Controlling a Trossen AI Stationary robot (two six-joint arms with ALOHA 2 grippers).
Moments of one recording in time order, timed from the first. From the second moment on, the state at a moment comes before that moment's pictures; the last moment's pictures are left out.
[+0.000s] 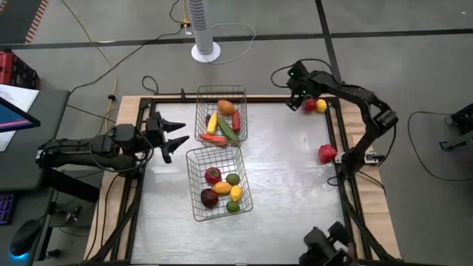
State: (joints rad) left arm 0.07 0.51 0.52 -0.06 -0.29 -0.14; right arm -0.92 1.66 1.22 -0.73 0.31 -0.21
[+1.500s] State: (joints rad) left arm 0.07 0.51 0.52 -0.06 -0.30 -0.12; right arm -1.01 1.78 1.12 -0.85 0.41 -0.13
